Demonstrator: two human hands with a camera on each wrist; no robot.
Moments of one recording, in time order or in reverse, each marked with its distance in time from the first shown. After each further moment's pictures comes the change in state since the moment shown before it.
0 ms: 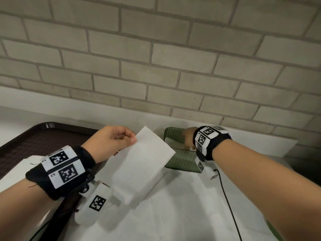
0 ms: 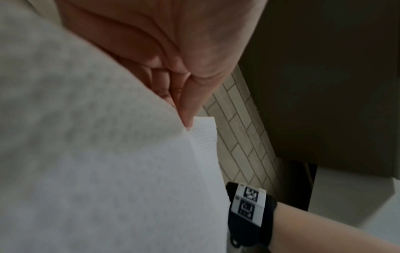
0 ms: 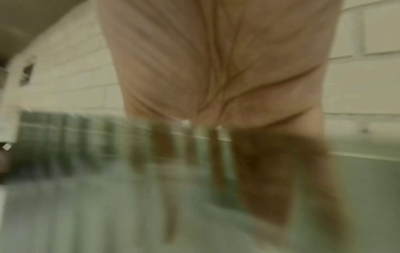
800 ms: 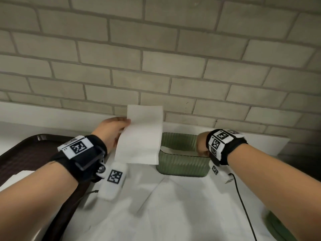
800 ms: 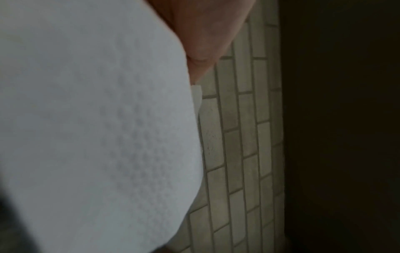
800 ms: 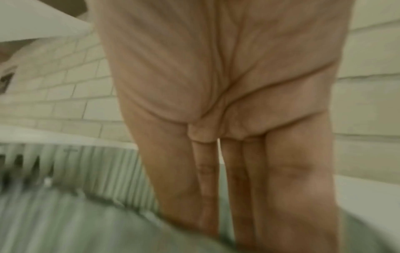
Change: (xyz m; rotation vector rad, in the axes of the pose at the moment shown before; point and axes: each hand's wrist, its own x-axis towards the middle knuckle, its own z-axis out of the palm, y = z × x) left_hand 0.049 0.022 0.010 -0.534 0.192 -0.202; right_hand -0.020 0.040 0.006 0.074 -0.099 0.154
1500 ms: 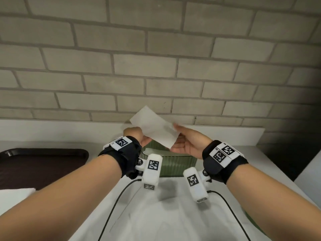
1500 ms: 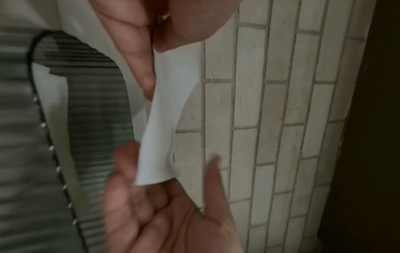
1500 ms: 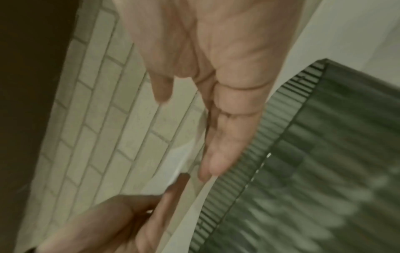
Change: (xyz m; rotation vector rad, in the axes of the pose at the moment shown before) left_hand 0.010 -0.013 0.127 -0.285 0.012 -0.322; right_hand -0.055 0.017 0.031 1.952 -0.053 -0.275
